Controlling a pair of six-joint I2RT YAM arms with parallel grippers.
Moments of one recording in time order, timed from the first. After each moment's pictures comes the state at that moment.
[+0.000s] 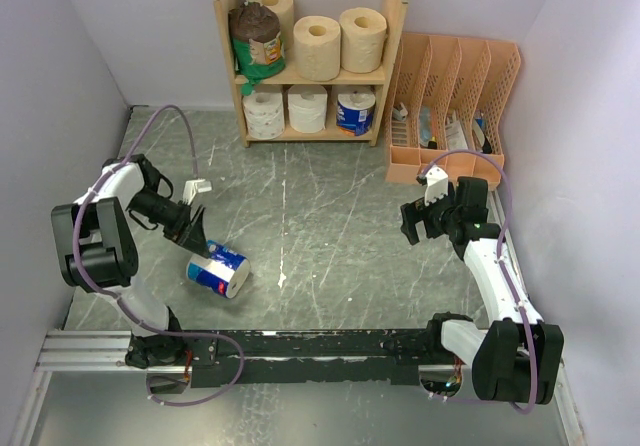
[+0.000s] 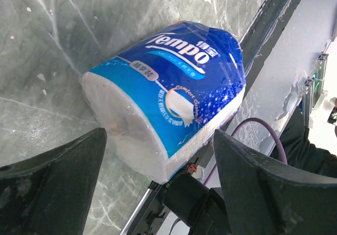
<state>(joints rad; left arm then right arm) 0.18 1.73 1.17 -1.39 0.74 0.94 -0.08 1.06 0.68 -0.40 -0.41 -0.43</state>
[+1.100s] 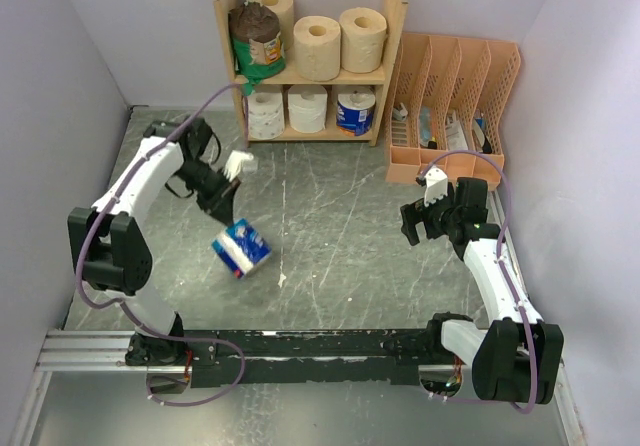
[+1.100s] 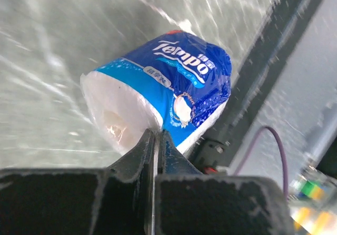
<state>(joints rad) -0.20 1.69 1.42 -1.41 0.66 0.76 -0.08 1.07 0.68 -0.40 -0.40 -0.44</state>
